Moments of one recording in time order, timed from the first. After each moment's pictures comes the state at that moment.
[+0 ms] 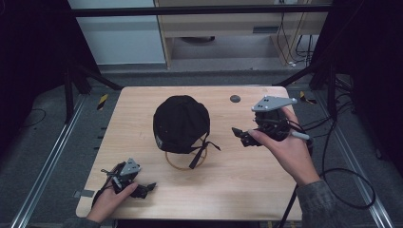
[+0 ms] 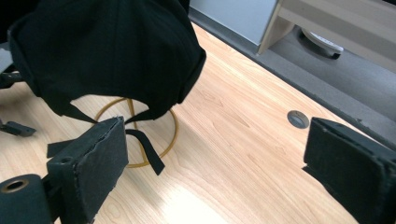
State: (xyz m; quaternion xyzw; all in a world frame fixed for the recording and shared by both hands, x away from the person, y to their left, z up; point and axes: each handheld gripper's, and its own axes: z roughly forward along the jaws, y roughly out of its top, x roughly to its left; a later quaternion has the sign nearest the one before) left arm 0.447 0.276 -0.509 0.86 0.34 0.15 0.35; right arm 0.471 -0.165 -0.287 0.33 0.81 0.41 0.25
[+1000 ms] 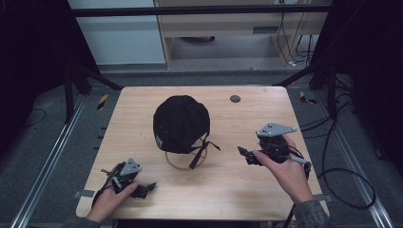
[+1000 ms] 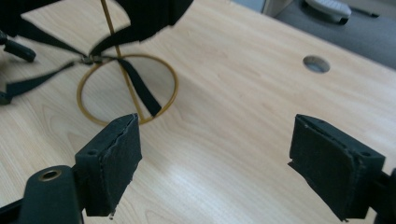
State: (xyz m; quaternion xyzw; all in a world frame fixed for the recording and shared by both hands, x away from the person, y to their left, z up) left arm 0.447 0.276 -0.509 0.86 0.34 0.15 0.35; right arm 0.459 -0.186 -0.372 0.38 0.80 0.41 0.22
